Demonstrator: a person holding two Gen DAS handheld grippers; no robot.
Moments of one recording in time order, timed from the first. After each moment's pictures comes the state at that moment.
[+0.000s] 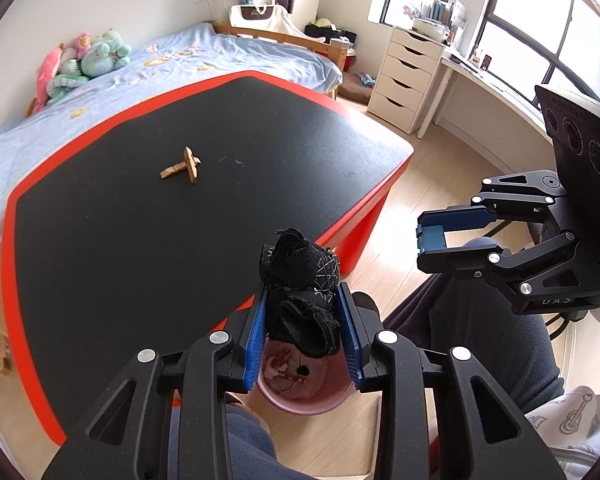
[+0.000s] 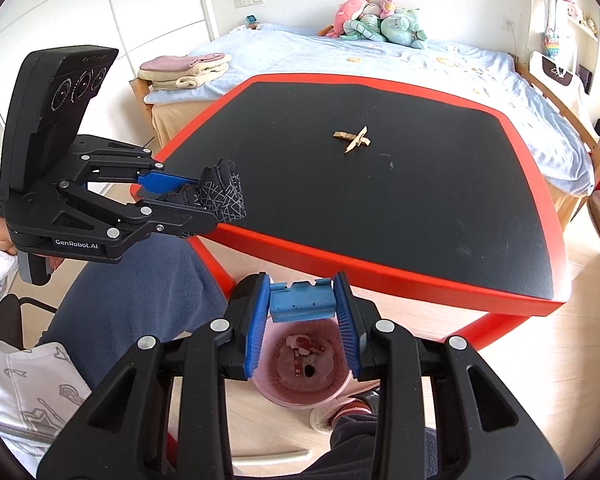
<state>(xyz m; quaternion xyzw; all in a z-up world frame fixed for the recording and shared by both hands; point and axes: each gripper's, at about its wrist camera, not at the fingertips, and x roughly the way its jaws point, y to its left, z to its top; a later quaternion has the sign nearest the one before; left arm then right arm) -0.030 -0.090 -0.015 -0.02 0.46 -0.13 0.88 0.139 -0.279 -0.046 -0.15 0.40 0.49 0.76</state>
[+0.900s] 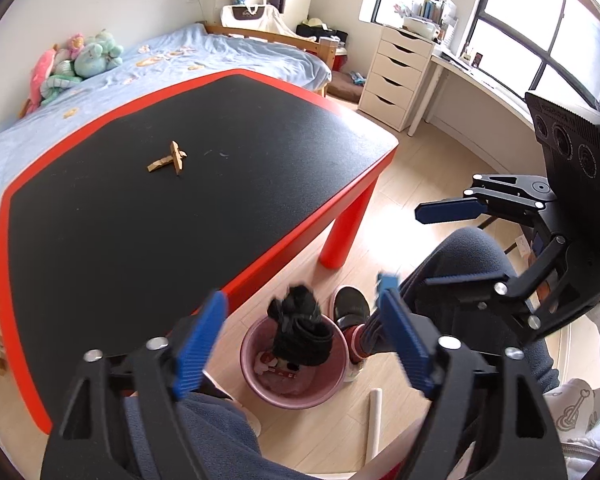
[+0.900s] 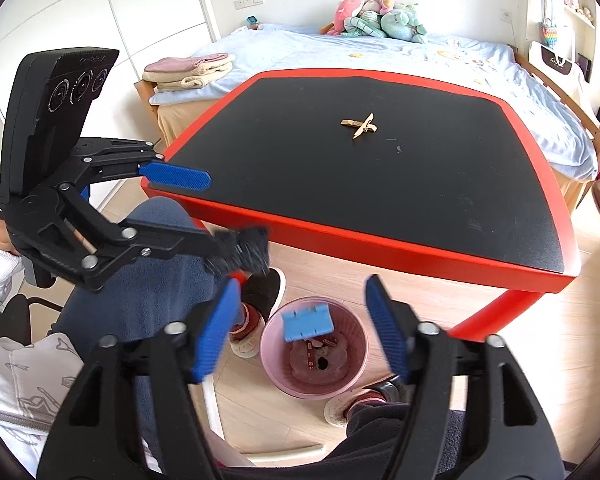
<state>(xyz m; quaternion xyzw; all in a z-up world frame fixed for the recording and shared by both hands) -0.043 -0.099 -0.017 -0.02 0.45 -0.13 0.88 0.129 -0.292 -0.054 -0.14 0.41 0.50 0.76</state>
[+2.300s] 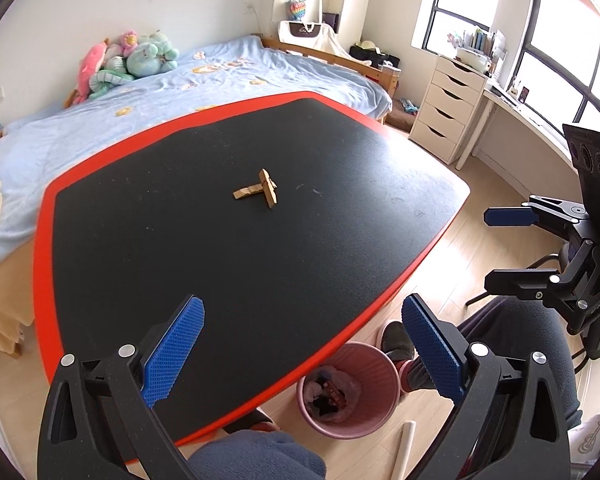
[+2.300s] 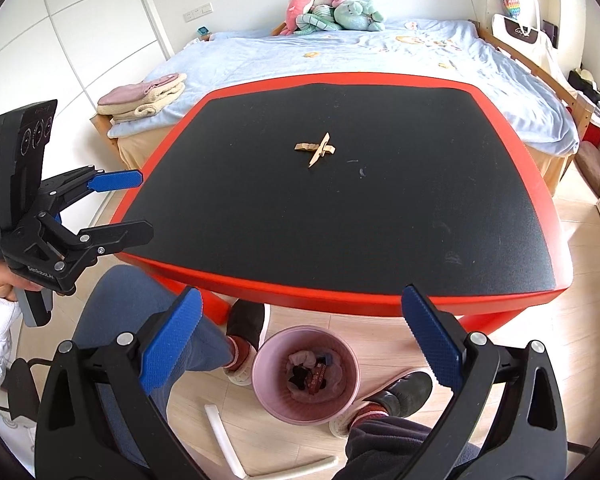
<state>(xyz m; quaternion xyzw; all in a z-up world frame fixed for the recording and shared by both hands) -0.003 -0.029 -0.008 -0.04 0.43 -0.06 0.90 0.190 -0.253 -0.044 -0.10 0.44 0.44 0.78</state>
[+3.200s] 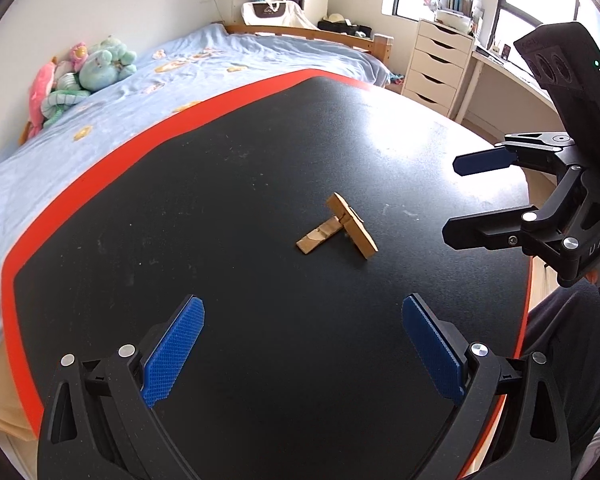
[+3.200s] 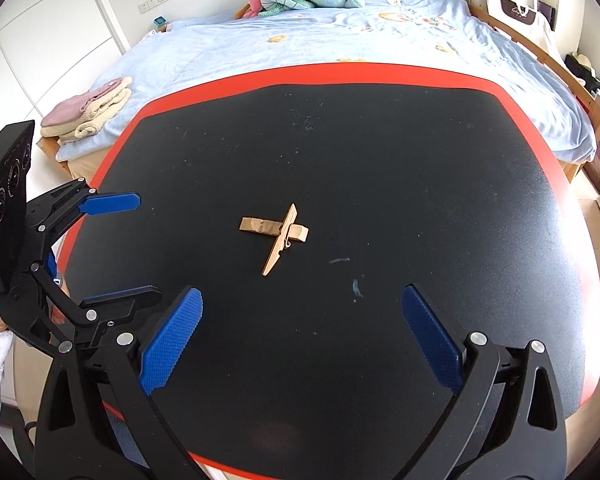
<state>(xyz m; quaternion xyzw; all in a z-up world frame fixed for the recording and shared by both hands) 0.125 0.047 -0.067 0.04 0.45 -0.13 0.88 0.317 -0.113 -0.091 -0.10 0.48 0.38 0.78</state>
